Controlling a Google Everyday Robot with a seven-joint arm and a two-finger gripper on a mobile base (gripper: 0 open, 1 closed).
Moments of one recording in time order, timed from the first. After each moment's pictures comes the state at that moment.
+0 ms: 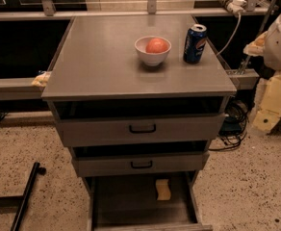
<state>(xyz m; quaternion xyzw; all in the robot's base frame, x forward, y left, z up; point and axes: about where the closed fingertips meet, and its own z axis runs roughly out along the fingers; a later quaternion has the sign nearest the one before) 0.438 -0.217 0.976 -0.60 0.78 -0.03 0.16</state>
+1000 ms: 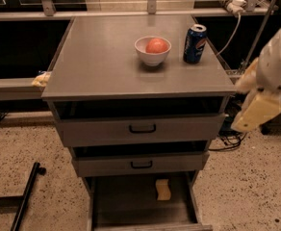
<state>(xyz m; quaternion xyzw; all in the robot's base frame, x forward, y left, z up) 0.435 -0.215 0.944 -0.59 0.79 -0.02 0.16</state>
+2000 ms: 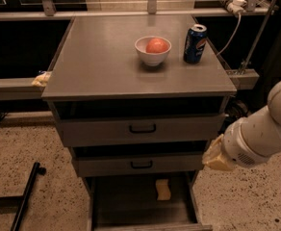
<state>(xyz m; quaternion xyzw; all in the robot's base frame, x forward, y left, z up) 0.418 -0.192 0.768 -0.53 0.82 0.07 0.19</state>
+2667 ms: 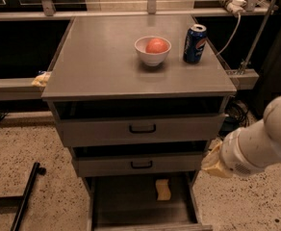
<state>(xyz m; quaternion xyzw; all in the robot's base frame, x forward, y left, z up) 0.419 -0.193 0.743 -0.53 0.82 0.06 0.20</state>
